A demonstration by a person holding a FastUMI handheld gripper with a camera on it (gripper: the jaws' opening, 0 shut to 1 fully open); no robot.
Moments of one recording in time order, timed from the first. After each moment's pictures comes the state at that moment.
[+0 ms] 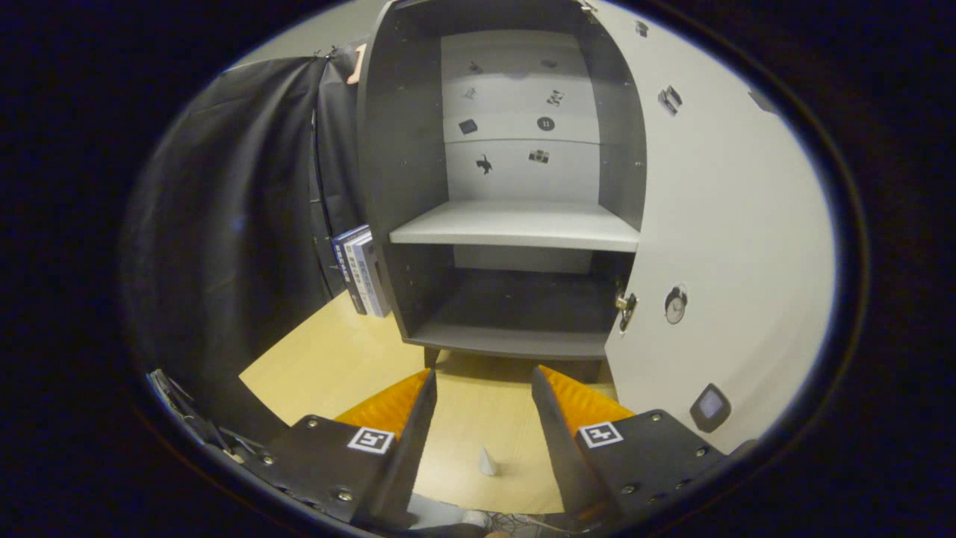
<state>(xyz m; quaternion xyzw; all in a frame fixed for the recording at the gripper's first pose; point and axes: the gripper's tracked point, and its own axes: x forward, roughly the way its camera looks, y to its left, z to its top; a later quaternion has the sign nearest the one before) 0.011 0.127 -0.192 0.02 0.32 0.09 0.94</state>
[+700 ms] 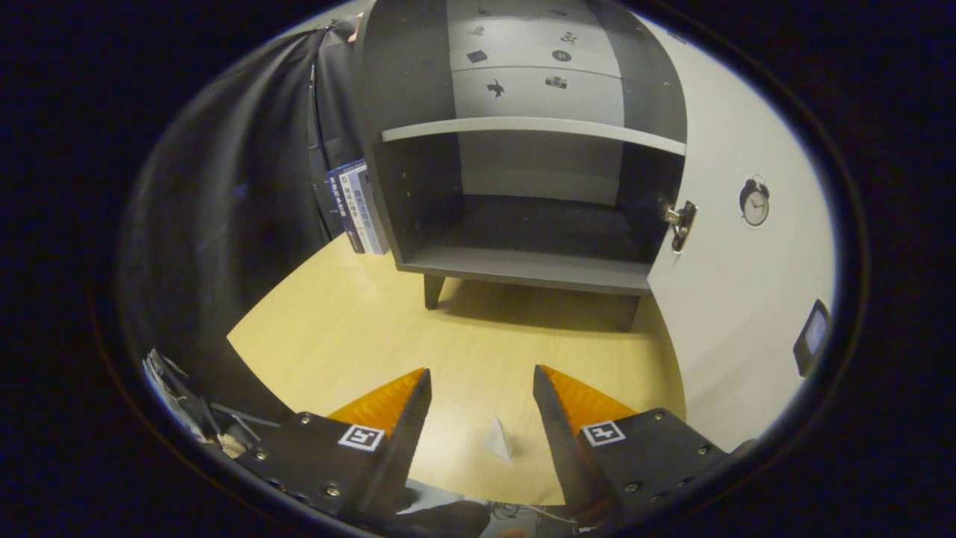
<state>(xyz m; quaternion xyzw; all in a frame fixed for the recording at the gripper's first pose) -0.005 0.143 -0.298 -0.01 0.40 0.12 0.91</state>
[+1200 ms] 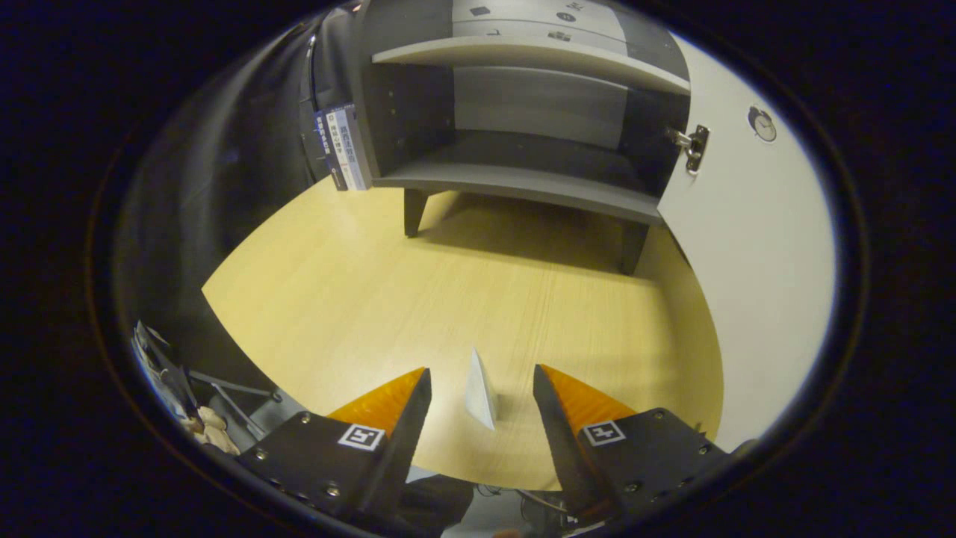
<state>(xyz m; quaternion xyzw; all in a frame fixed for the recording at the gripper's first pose) -0.047 0.120 -0.372 -0.05 0.48 0.11 0.87</state>
